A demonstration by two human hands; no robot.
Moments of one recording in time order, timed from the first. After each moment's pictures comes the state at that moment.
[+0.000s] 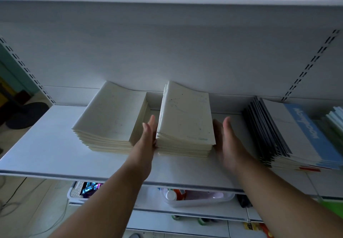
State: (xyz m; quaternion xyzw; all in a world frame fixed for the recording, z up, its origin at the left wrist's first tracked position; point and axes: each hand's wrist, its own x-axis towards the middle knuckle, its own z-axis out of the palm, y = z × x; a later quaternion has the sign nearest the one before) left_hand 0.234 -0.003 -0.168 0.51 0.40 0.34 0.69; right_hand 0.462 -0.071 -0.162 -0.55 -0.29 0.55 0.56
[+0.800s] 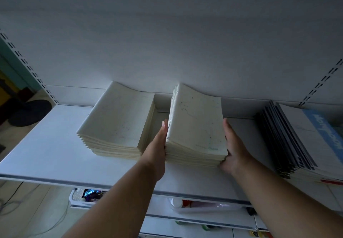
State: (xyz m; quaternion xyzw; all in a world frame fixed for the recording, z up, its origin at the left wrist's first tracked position) left_hand 0.248 0.023 -0.181 0.41 0.42 0.30 0.76; right_hand 0.443 -0.037 -0.161 -0.48 -0.10 0.65 0.59
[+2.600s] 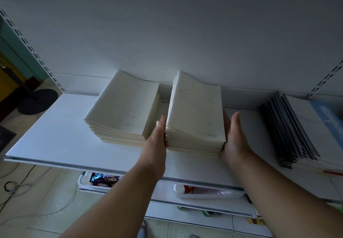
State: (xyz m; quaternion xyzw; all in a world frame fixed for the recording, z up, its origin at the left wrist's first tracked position) left_hand 0.236 -0.007 -0.174 0.40 0.45 0.43 0.68; right_hand 0.432 -0.034 -0.179 -0.49 -0.18 0.57 0.64
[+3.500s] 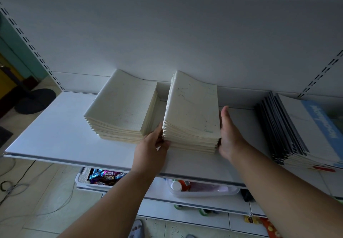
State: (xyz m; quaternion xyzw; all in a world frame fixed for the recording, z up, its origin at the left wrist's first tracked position) left_hand 0.215 -0.021 -0.191 0.72 0.54 0.31 0.33; right_hand 0.432 -0.044 -0.153 -0.56 -0.22 0.58 0.54
